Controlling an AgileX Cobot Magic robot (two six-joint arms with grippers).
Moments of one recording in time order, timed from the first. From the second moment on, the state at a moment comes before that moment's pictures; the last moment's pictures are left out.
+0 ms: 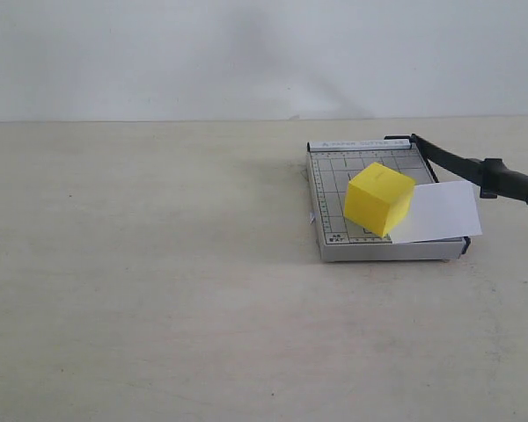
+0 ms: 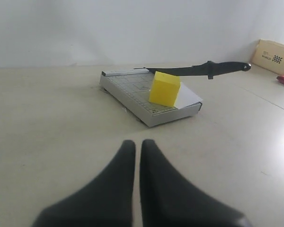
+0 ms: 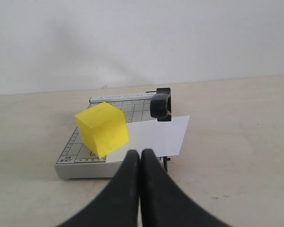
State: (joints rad) left arm -0.57 0.00 0.00 -0.46 0.24 0.26; right arm 0.15 0.12 0.00 0.08 0.09 0.05
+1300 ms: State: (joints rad) left arm -0.57 0.00 0.00 -0.38 0.13 0.23; right arm 0.15 0.12 0.00 0.08 0.09 0.05
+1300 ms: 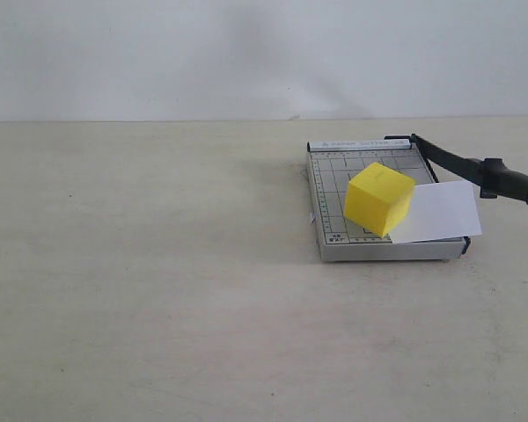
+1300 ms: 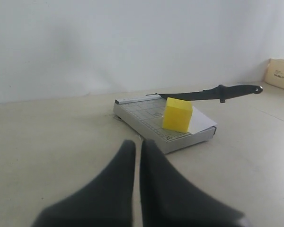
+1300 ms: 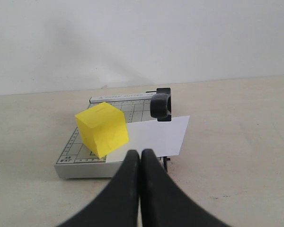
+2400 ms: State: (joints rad) left arm -0.57 0.00 0.00 -0.02 -0.08 -0.01; right arm 0.15 0.12 0.00 0.08 0.09 0.05
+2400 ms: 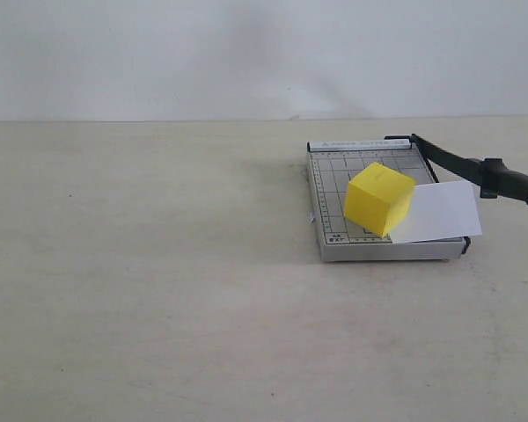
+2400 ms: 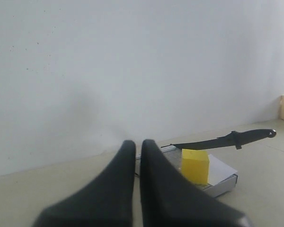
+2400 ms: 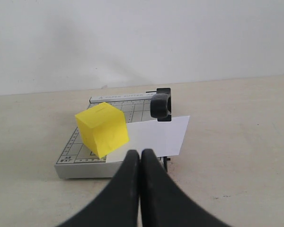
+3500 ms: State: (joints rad) left arm -0.33 0.00 0.00 -0.03 -0.06 0.06; right arm 0.15 0.12 0.00 0.08 0.09 0.05
